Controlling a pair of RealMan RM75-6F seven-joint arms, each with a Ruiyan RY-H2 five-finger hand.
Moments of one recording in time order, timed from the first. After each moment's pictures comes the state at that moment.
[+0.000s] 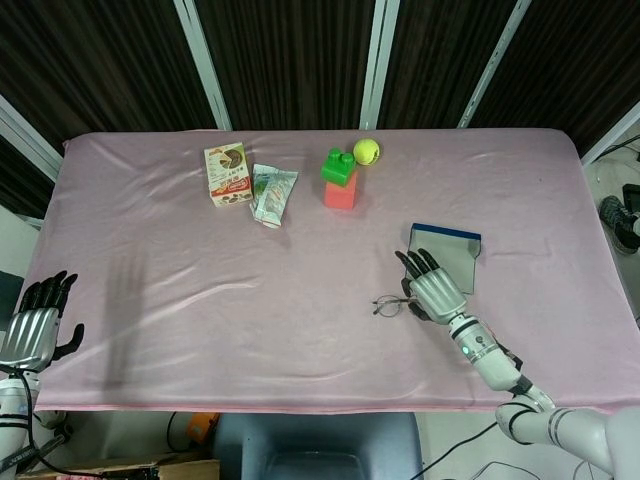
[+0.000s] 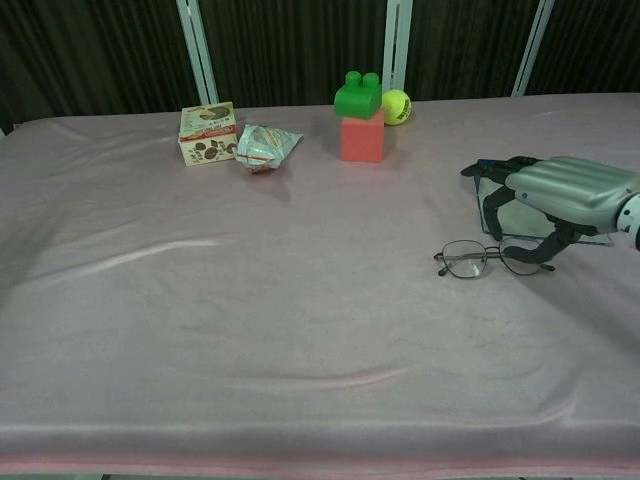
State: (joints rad) left arm -0.25 -1.18 -0.10 -1.50 1.26 1.22 0.06; right arm 0.62 -1.58 0.05 -1.09 -1.46 0.98 -0.13
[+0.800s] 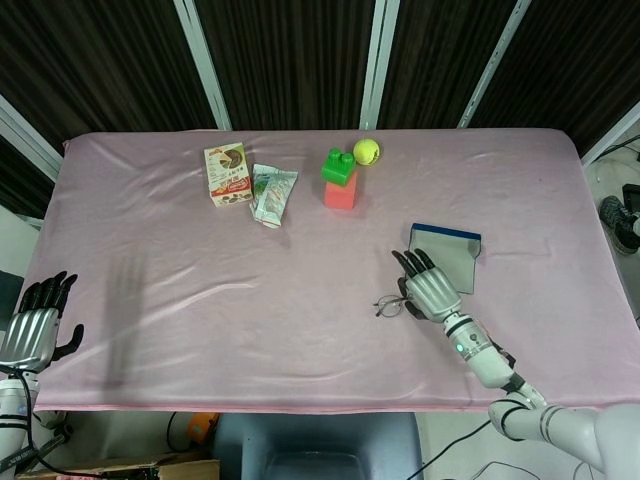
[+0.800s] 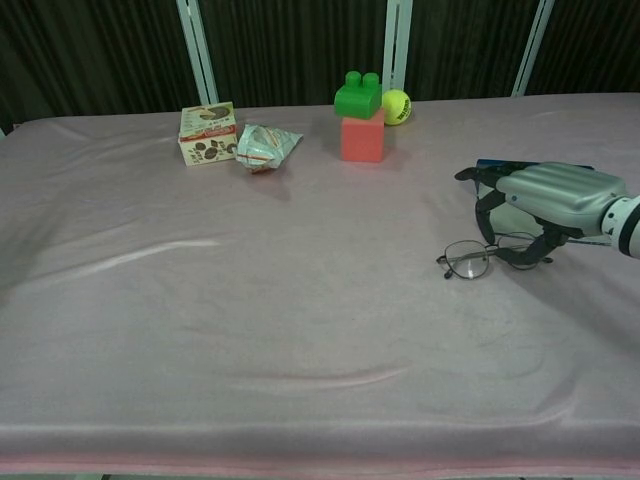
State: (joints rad) left arm -0.25 -1.18 -0.09 -1.50 1.26 1.22 0.06; right arm 0.63 -1.62 0.07 -1.05 -1.44 0.96 -0.12
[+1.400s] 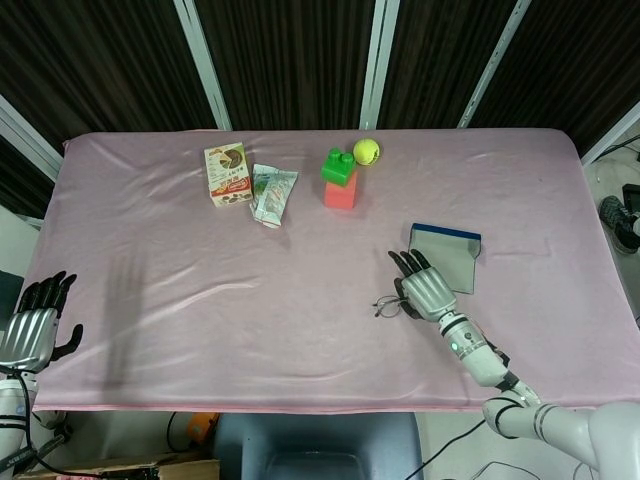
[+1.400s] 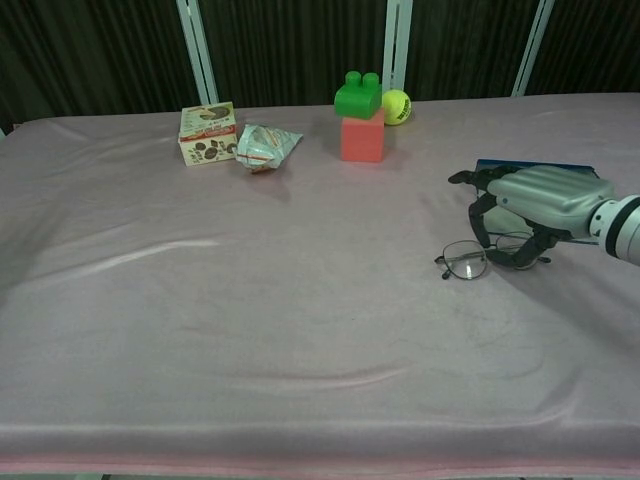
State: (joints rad) left arm -0.25 -1.17 -0.09 -1.50 1.27 1.22 0.05; right arm 0.64 -1.64 0.08 -1.04 -1.42 0.94 -0.12
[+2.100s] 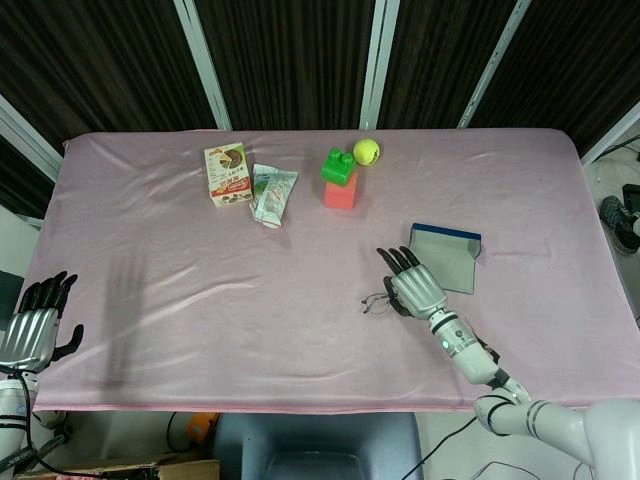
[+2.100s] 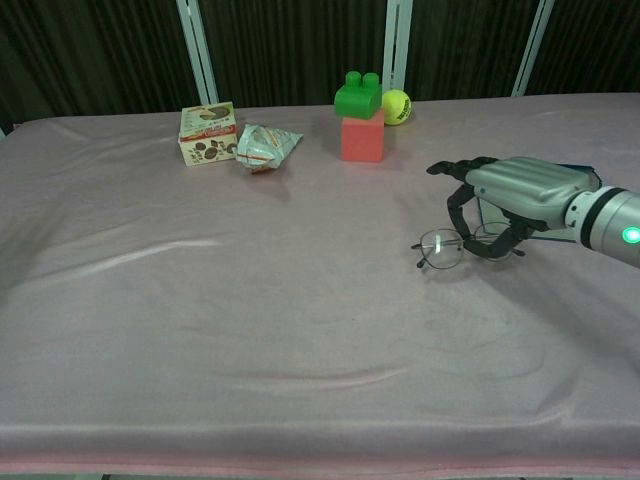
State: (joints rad) left arm -0.25 -1.17 -0.09 -1.50 1.27 1.22 0.06; right arm 0.68 -1.66 0.11 -1.08 -1.41 0.93 -0.13
